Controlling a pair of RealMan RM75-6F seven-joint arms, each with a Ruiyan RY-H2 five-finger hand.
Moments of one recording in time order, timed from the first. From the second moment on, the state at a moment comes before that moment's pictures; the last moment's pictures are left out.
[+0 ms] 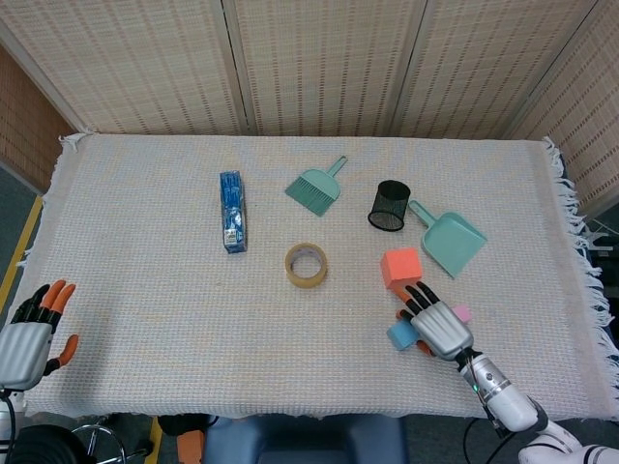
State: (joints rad) left arm -0.14 -1.17 -0.04 -1.50 1.49 1.45 0.08; right arm 0.43 -1.38 -0.02 -1.45 -1.57 1.02 -0.30
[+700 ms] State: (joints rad) left arm -0.14 -1.16 -0.03 -1.52 1.49 1.43 0.09; right arm 0.47 -1.23 0.09 -1.61 -1.47 1.07 -0.23
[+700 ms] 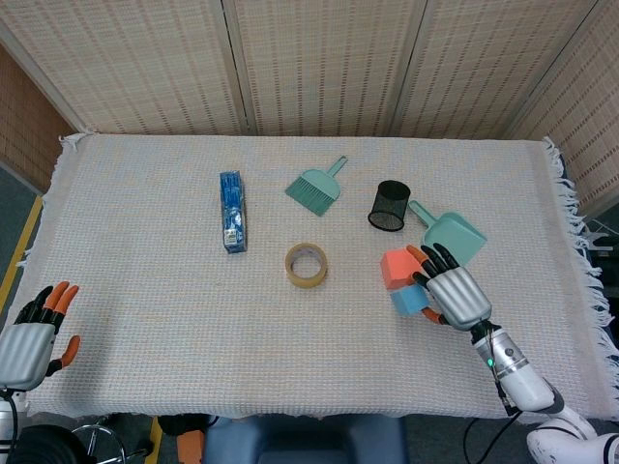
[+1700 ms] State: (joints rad) left arm -0.14 -1.13 -0.03 -1.53 1.48 1.42 0.05; right arm 0.67 -1.33 0.19 -1.54 -0.97 0.94 -0.53
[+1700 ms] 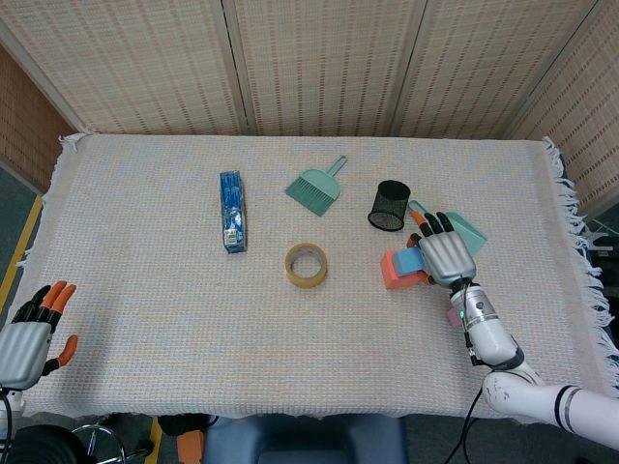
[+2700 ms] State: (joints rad) left arm -0.15 -1.13 -0.03 -1.54 1.47 1.40 0.06; right arm 0.68 -1.32 0.14 -1.55 -0.95 0.99 -0.55
